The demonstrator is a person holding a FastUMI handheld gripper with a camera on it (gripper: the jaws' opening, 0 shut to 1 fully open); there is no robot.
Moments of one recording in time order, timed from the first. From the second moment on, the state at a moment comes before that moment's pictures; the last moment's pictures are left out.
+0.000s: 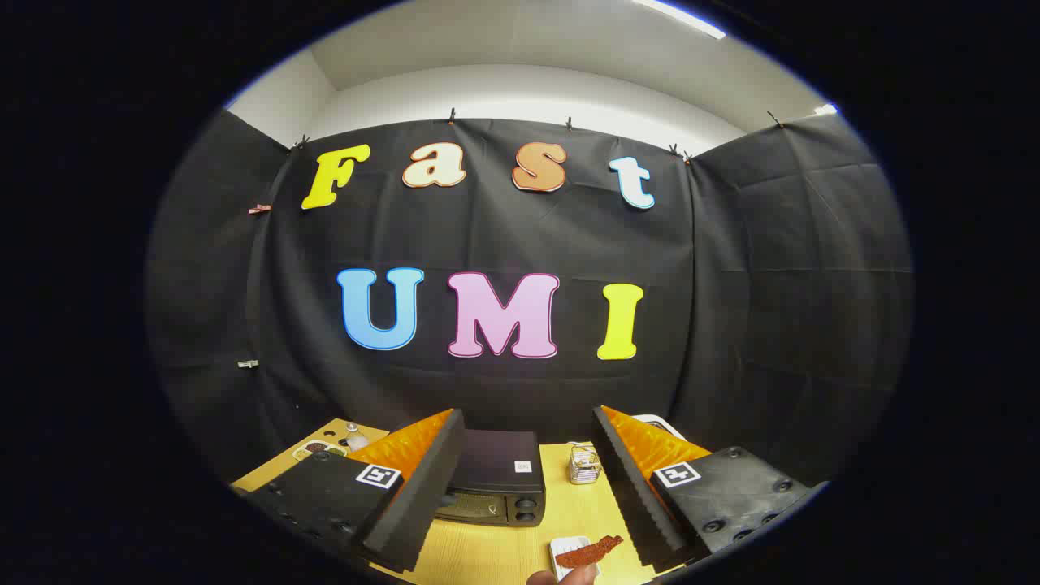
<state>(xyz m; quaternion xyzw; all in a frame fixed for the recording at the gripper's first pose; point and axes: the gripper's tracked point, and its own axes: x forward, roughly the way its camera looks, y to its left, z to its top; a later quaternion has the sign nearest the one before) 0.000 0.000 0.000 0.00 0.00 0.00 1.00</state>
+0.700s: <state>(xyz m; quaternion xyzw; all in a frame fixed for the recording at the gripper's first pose) 0.002 0.026 -0.007 0.00 0.01 0.01 1.00</state>
